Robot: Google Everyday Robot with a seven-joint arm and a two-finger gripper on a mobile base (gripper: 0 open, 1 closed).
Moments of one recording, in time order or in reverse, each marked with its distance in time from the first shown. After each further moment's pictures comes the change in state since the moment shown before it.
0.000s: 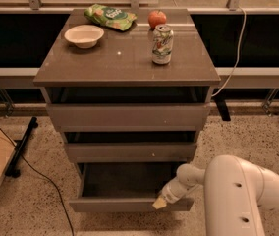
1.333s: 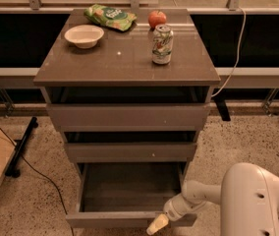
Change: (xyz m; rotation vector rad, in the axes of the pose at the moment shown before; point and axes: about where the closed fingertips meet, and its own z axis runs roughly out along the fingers) arm 0.043 0.058 0.009 -0.068 -0.046 0.136
